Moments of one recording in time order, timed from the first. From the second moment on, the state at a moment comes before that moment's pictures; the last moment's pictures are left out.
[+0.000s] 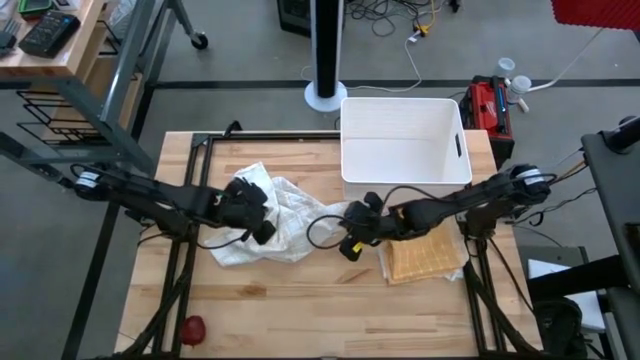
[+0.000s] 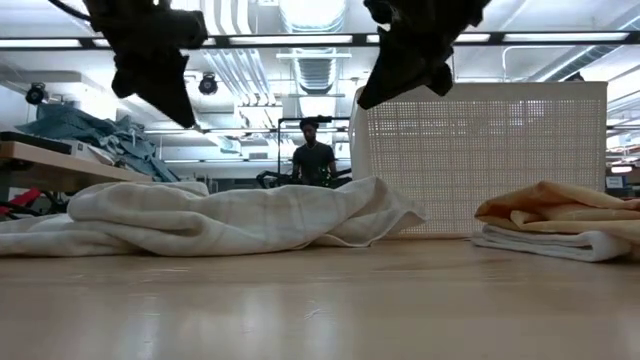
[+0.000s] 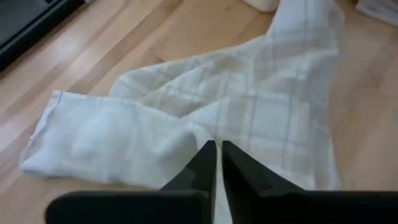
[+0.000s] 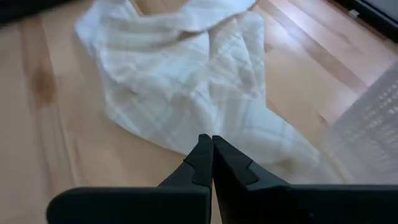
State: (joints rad) left arm -0.20 1.18 0.93 -0.86 -0.51 -0.78; right arm 0.22 1.53 1.10 -0.34 0.43 0.56
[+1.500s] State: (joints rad) left arm -0.32 1.10 0.86 -0.64 -0.49 -0.73; right arm 0.19 1.58 1.21 -0.47 0.45 0.56
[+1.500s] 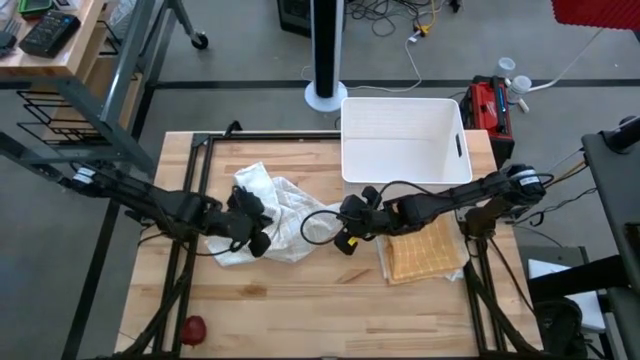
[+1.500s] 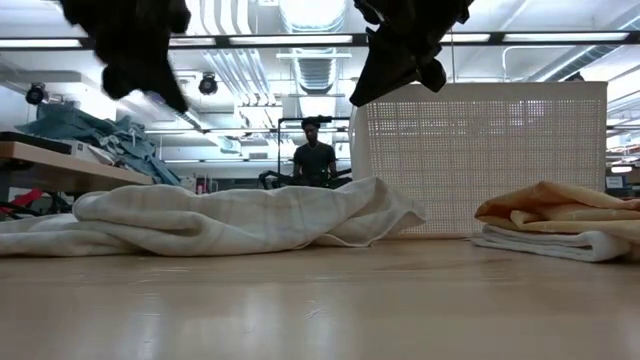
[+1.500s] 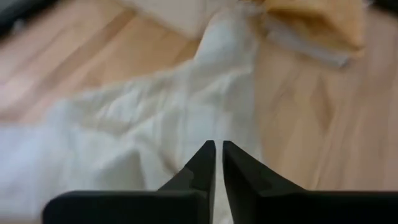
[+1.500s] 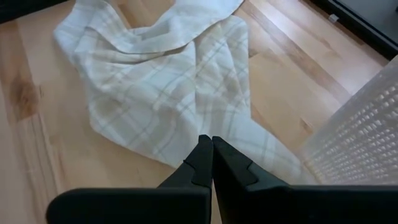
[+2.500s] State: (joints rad) left arm -0.28 1.36 0.77 -0.67 -0.32 -0.71; right arm 0.17 1.58 1.21 -0.43 0.45 0.64
